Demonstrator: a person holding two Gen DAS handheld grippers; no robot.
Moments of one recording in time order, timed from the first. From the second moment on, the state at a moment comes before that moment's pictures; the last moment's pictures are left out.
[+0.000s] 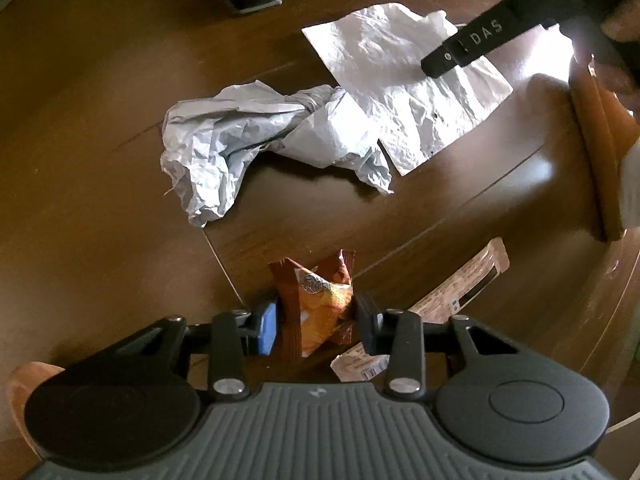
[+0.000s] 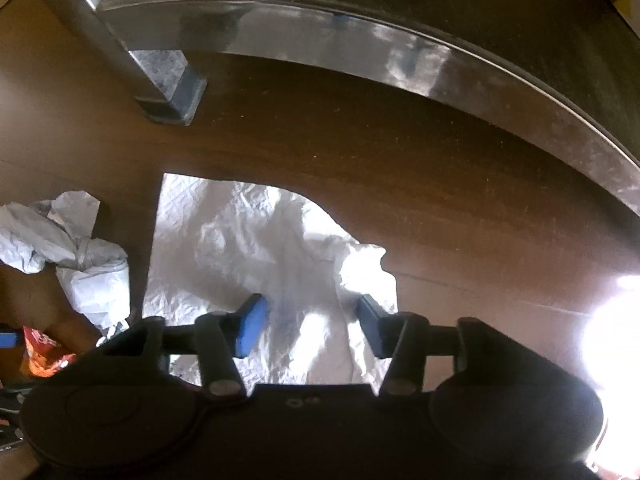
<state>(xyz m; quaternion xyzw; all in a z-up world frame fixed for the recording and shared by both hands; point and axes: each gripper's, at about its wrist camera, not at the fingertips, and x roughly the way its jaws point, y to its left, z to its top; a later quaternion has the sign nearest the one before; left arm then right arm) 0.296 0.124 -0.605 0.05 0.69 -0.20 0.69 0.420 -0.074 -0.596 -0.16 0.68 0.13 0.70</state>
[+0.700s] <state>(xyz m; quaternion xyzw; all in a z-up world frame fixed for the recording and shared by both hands) 0.310 0.145 -0.503 0.02 0.66 -0.21 0.72 0.391 -0.087 -0.475 -0.15 0.67 0.13 0.71</state>
